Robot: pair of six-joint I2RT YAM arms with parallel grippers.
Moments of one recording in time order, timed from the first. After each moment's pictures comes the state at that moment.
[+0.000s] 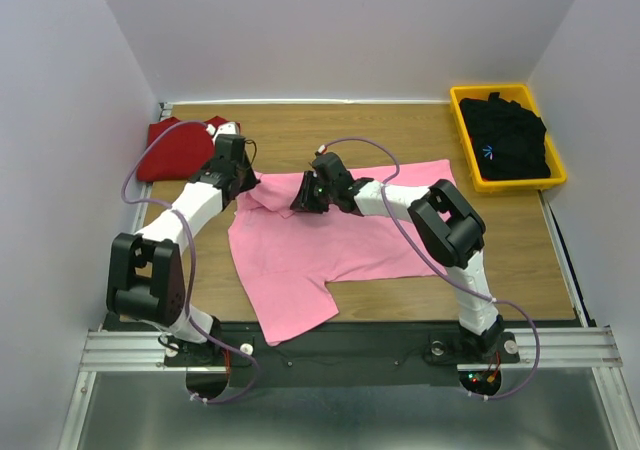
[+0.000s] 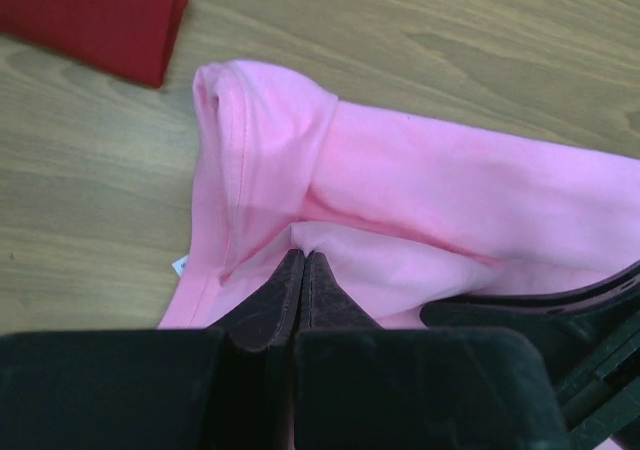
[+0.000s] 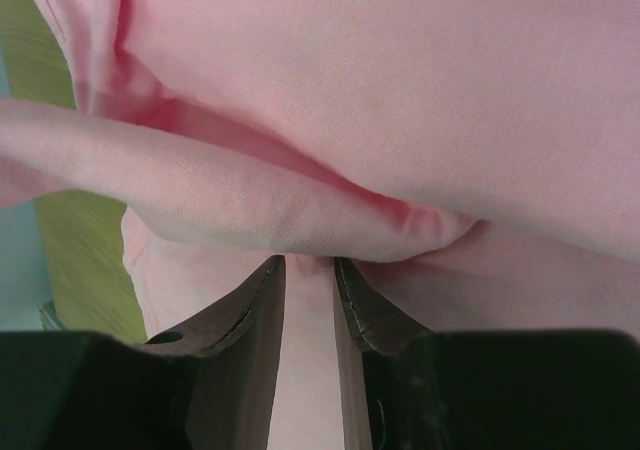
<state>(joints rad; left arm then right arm) -0.24 1.48 1.02 -0.27 -0.17 -0.48 0.74 2.15 1.45 0.02 -0.17 0.85</state>
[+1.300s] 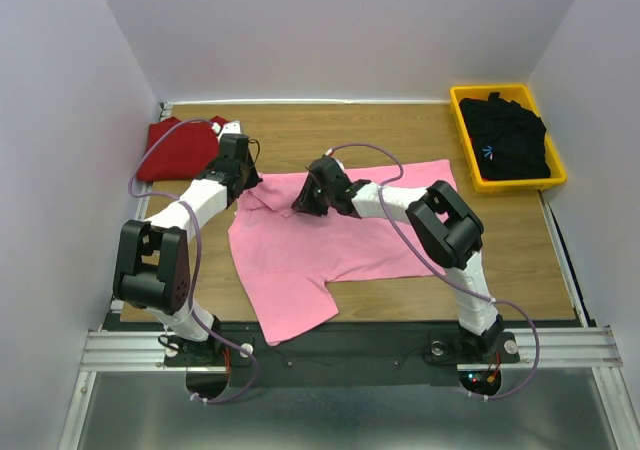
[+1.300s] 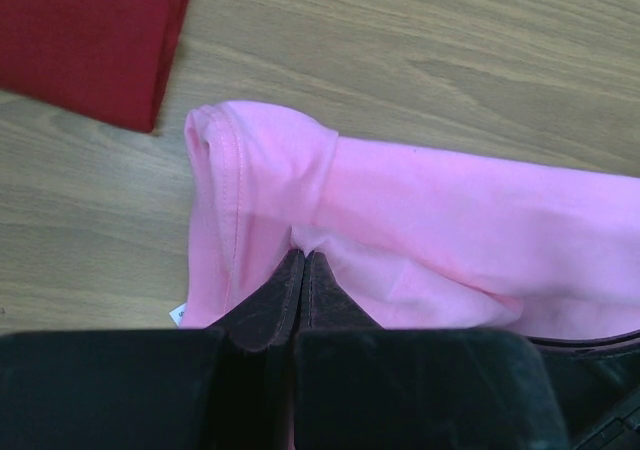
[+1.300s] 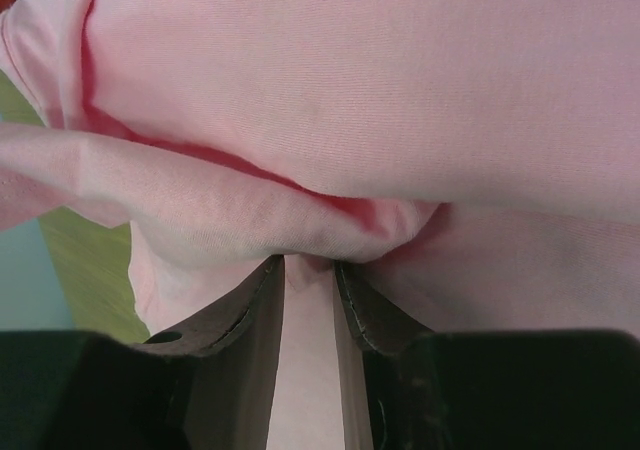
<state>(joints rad) -0.24 1.57 1.03 -0.17 -0.19 -0.43 0.76 2.16 1.45 -0.02 -0.01 1.01</state>
